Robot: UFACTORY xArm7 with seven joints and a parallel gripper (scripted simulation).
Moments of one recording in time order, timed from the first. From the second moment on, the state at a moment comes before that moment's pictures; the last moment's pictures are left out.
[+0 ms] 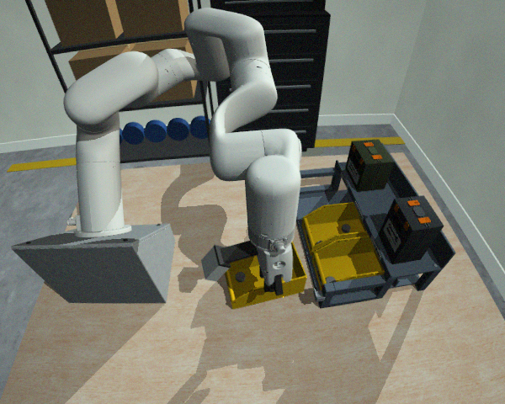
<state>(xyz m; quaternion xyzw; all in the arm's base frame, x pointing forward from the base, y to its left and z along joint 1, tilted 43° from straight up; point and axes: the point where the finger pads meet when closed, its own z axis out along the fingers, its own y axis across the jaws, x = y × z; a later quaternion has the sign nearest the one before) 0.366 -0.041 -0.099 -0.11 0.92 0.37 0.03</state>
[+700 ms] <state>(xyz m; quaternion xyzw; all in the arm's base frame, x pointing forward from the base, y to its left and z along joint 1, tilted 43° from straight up) 0.366 -0.034 -0.107 -0.11 0.92 0.37 0.03</state>
